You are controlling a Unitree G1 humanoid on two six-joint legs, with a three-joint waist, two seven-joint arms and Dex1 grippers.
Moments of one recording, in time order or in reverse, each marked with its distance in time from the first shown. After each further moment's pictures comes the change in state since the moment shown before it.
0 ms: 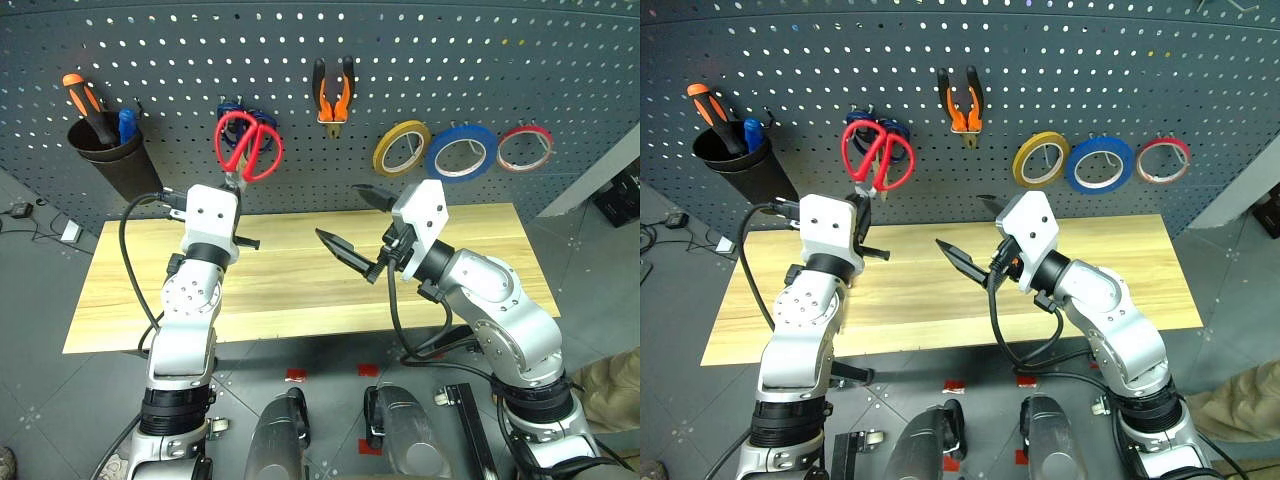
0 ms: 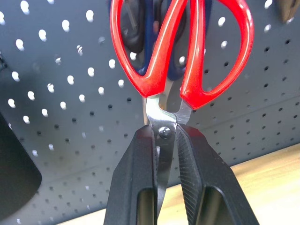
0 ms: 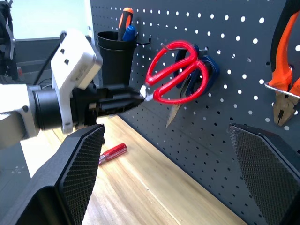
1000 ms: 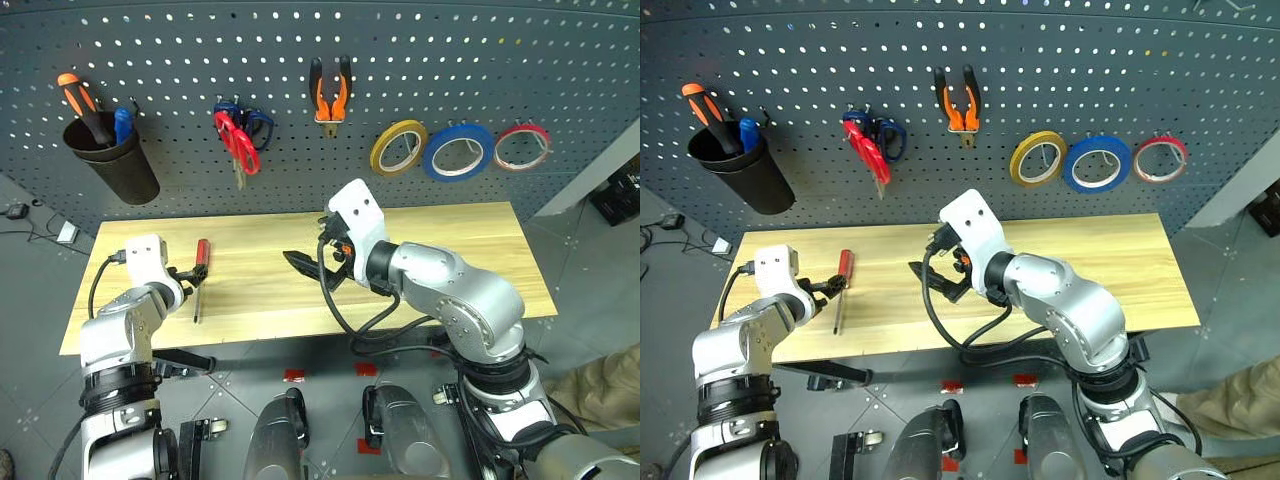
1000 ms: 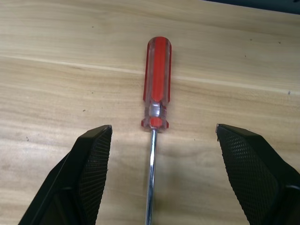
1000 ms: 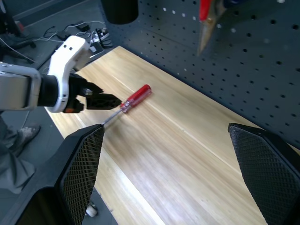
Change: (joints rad) left arm -0.136 0.187 0.312 0.539 -0.315 0.479 -0.152; right arm -0.232 0.207 0.065 0.050 0.031 0.628 -0.184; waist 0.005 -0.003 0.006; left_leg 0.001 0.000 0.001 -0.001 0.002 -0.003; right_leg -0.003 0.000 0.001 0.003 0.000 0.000
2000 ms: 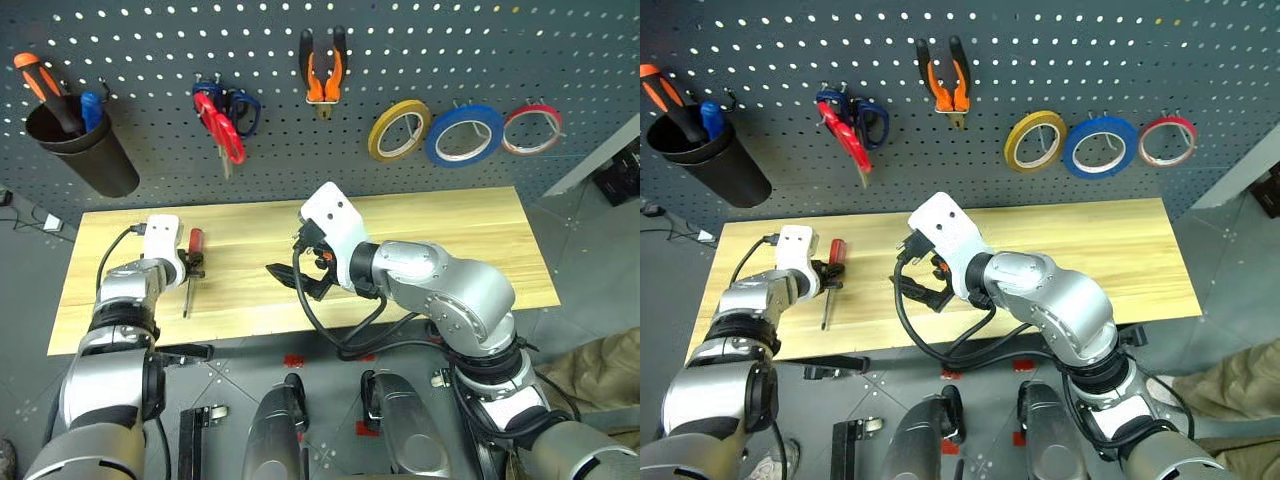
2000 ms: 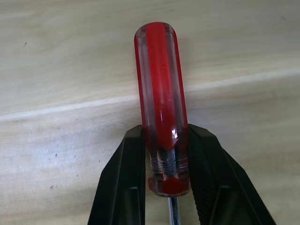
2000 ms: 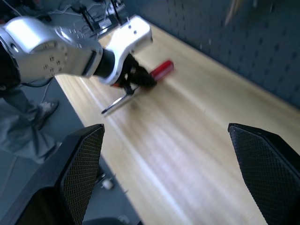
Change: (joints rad) left arm -0.251 0.162 -0.236 0.678 0.159 -0.510 -0.269; right arm -0.072 -0.044 0.081 -0.022 0.022 -0.002 0.039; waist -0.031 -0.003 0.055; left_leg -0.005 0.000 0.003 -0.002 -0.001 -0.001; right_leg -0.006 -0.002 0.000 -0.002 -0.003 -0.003
